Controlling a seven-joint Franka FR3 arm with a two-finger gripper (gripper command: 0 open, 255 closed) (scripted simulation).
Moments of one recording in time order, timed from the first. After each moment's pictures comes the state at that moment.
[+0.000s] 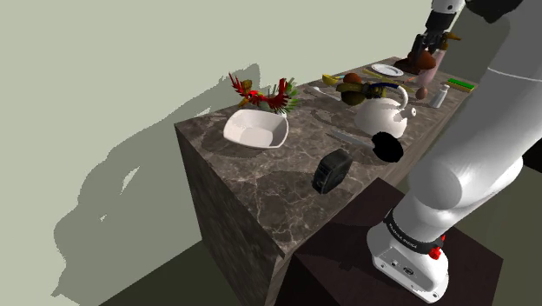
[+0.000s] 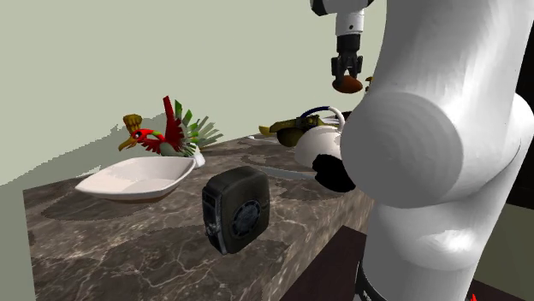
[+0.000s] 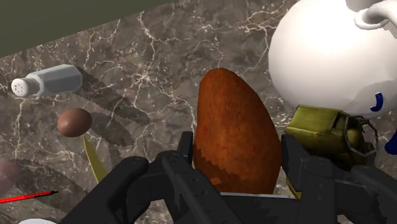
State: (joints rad) arm -0.29 0.13 -0.78 -1.67 0.03 1.82 -0.78
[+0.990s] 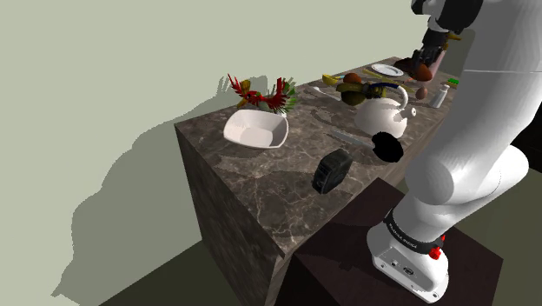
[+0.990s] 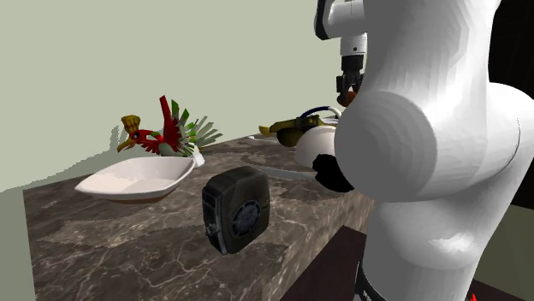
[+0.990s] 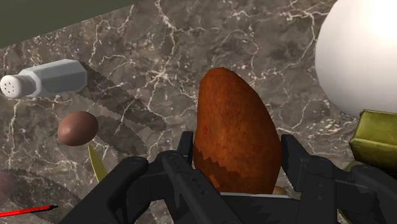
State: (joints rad) arm -0.40 0.33 -0.77 -1.61 0.18 1.91 -0.91
